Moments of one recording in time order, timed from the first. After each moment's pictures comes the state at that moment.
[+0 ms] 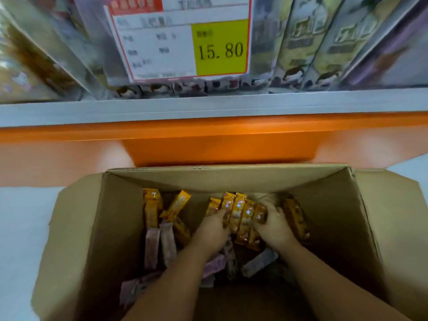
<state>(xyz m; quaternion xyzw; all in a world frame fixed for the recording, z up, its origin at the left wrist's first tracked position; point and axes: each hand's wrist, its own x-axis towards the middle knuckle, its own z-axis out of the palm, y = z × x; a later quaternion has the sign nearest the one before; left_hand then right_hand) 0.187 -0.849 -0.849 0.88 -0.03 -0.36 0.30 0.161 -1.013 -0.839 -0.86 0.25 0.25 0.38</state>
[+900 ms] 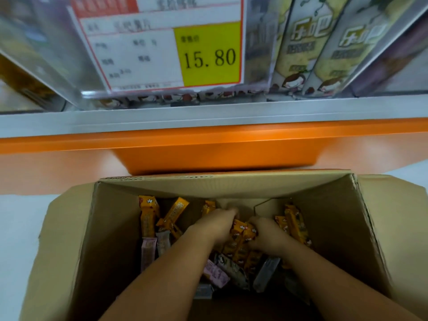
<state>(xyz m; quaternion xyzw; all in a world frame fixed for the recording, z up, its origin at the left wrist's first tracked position) 0.228 -0.868 -0.825 0.85 -0.18 -0.47 0.14 0.181 -1.013 -0.841 -0.85 0.07 0.41 0.31</state>
